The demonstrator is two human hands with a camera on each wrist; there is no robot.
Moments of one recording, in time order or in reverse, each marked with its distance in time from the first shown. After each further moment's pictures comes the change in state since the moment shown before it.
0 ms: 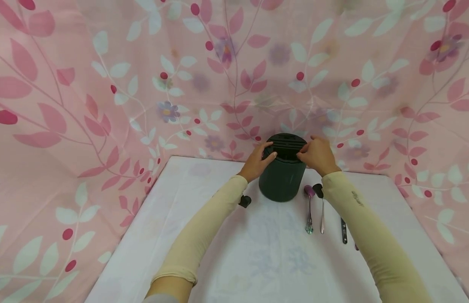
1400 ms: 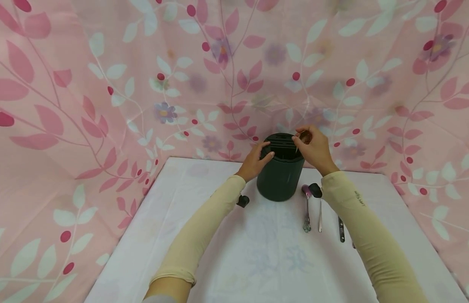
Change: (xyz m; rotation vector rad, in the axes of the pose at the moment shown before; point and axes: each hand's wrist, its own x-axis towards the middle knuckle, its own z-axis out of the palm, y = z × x) left_hand 0.000 0.001 0.002 0.032 0.009 -0.002; right_hand -0.004 -0.015 -0.001 0.457 0.280 0.004
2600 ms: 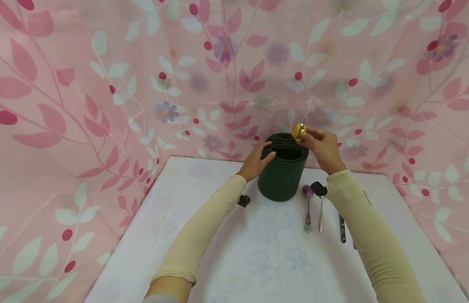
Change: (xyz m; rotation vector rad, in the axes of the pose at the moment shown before) left_hand 0.000 -0.002 -0.001 0.002 -0.013 0.001; right_hand 0.007 0.016 -0.010 0.780 -0.055 0.285
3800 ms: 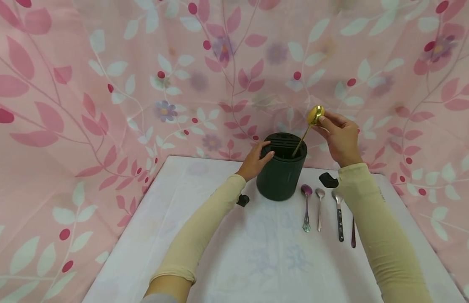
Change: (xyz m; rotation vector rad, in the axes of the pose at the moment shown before) left_hand 0.001 -0.001 0.000 -0.015 0.006 0.021; right_hand -0.001 -0.051 -0.006 0.387 0.135 -0.106
